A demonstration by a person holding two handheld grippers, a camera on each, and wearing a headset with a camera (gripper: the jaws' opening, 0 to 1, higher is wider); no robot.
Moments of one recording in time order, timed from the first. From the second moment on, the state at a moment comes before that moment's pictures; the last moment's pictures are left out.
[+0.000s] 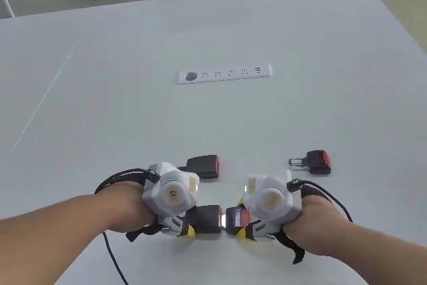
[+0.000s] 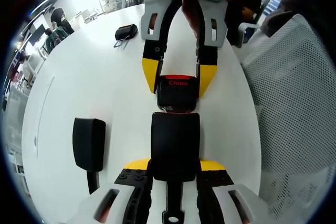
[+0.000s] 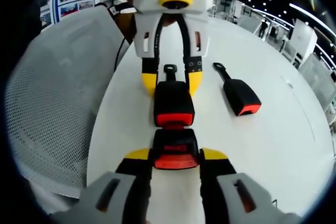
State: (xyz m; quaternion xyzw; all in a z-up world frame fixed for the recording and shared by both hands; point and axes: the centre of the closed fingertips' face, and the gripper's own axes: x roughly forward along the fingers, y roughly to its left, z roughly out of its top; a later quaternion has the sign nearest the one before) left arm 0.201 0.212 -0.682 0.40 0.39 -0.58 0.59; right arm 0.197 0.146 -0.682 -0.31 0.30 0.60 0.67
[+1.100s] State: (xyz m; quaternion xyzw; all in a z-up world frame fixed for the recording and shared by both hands) left arm 0.262 0.194 -0.631 0.39 0.32 -0.56 0.65; right arm 0.239 0.087 -0.639 -0.27 0.28 0.57 0.73
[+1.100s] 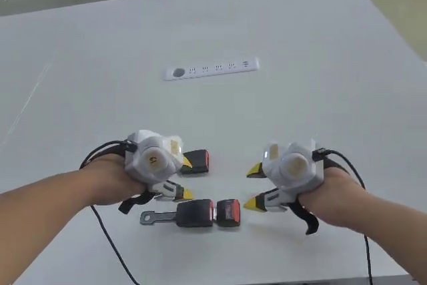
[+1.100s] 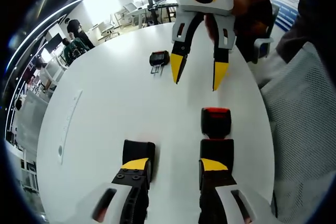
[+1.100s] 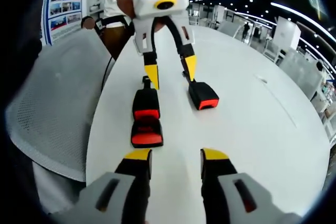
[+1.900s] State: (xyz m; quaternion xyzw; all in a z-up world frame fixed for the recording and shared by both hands) left arm 0.323 0.202 -0.667 0.39 0.35 -0.56 0.64; right arm 0.319 -0.024 -0.661 -0.31 0.32 0.51 0.74
